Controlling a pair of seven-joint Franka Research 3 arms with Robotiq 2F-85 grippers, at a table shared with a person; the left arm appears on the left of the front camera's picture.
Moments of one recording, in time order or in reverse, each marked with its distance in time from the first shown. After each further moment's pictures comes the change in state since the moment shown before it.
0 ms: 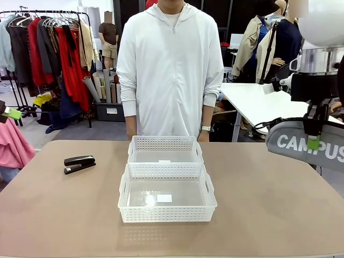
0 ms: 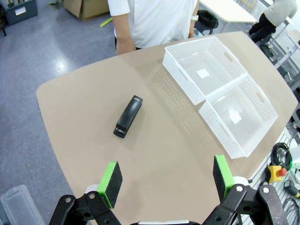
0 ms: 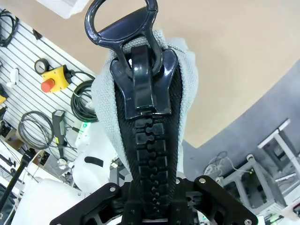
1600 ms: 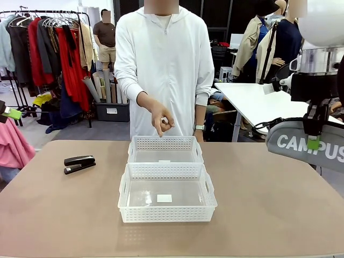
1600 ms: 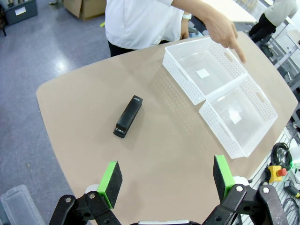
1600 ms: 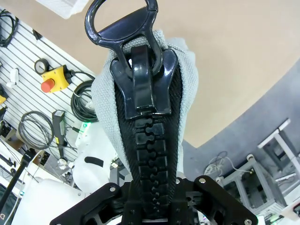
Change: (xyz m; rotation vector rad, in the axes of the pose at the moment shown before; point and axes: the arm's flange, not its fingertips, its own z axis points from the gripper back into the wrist) left arm 0.000 0.000 0.000 0.000 0.000 0.000; right arm 0.000 0.000 0.000 0.000 0.000 -0.001
